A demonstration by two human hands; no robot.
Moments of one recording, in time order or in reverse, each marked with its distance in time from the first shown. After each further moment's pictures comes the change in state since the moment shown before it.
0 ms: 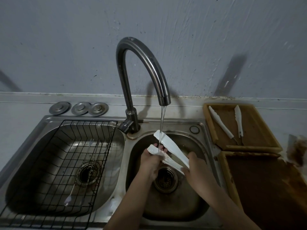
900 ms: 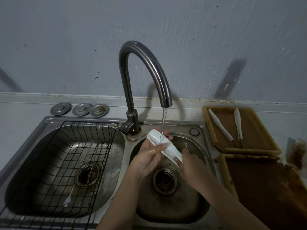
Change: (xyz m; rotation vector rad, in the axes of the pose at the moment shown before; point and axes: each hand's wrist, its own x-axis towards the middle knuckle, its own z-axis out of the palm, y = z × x) left_hand -0.018 0.037 -0.002 -0.197 -0.646 0.186; right_hand 0.013 -0.013 -0.003 -0.075 0.039 -0.155
